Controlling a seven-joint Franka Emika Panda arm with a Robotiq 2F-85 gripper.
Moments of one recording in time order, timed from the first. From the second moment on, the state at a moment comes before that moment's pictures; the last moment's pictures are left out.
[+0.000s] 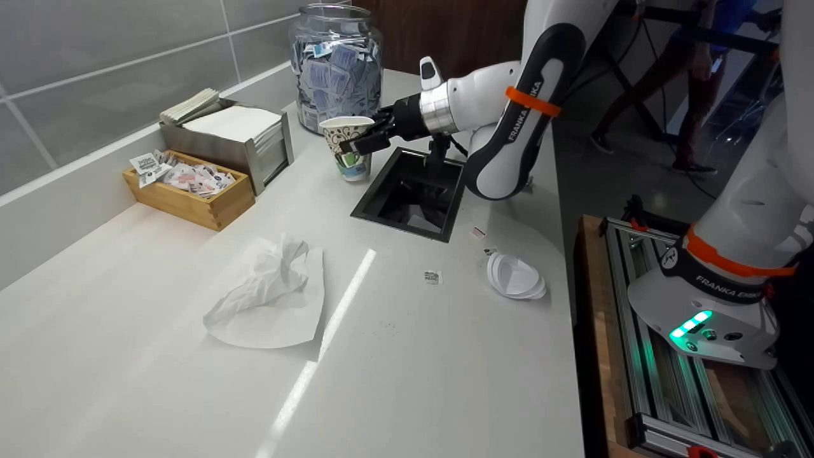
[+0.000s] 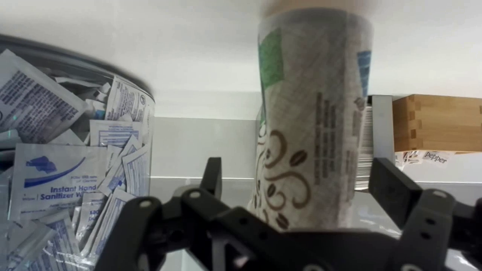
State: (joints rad) arm -0.16 0.53 -0.03 -2.41 -0.36 4.08 0.06
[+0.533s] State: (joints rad) arm -0.18 0.54 -0.02 -2.41 -0.36 4.06 0.10
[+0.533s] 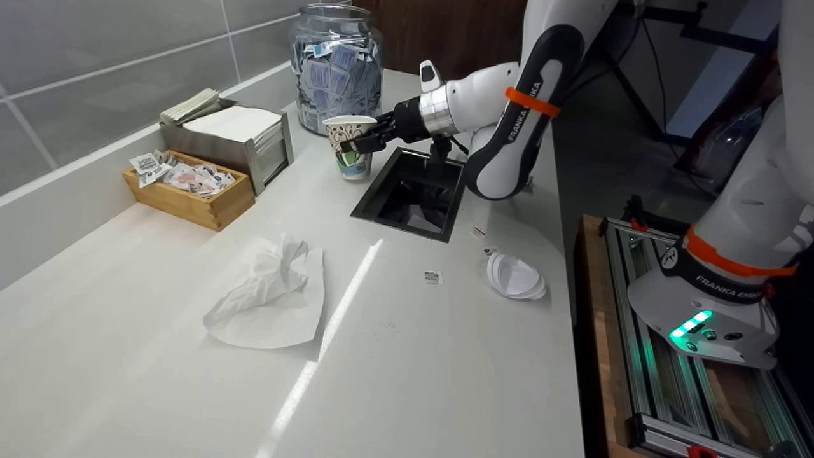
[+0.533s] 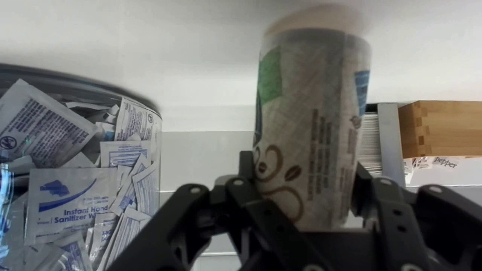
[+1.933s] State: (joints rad) arm -0.14 0.49 -0.01 -2.39 -0.32 3.97 0.07
